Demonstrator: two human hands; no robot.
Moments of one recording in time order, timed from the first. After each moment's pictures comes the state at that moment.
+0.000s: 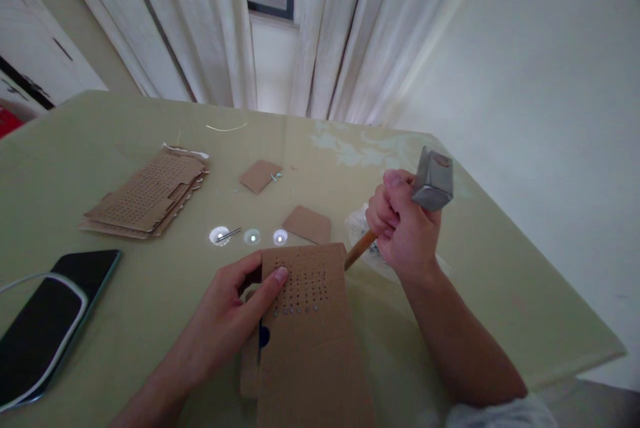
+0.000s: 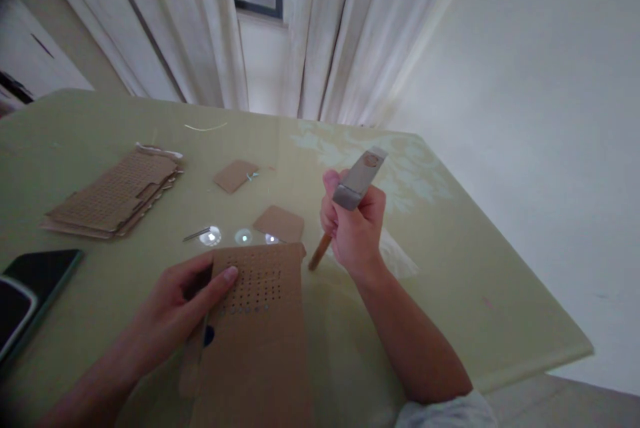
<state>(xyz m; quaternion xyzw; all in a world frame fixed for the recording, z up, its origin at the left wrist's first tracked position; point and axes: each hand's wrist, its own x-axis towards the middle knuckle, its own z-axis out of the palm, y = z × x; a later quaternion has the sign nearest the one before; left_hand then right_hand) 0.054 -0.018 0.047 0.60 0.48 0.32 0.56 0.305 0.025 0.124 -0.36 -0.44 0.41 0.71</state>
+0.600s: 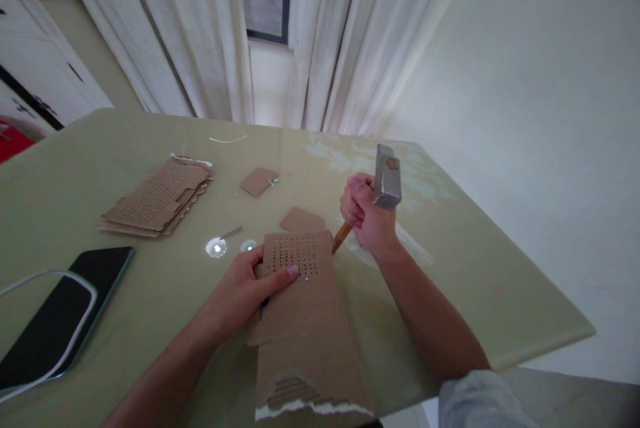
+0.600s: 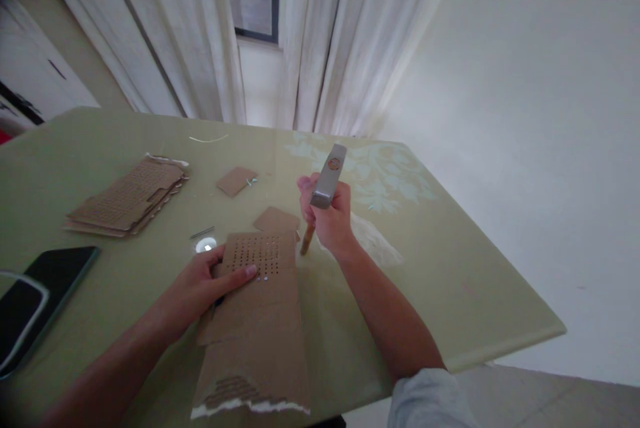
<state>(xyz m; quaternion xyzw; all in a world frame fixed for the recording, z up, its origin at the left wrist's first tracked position) 0.066 -0.011 0.048 0.50 0.47 0.27 0.67 0.300 0.034 0.110 -0.36 -0.50 0.43 0.66</state>
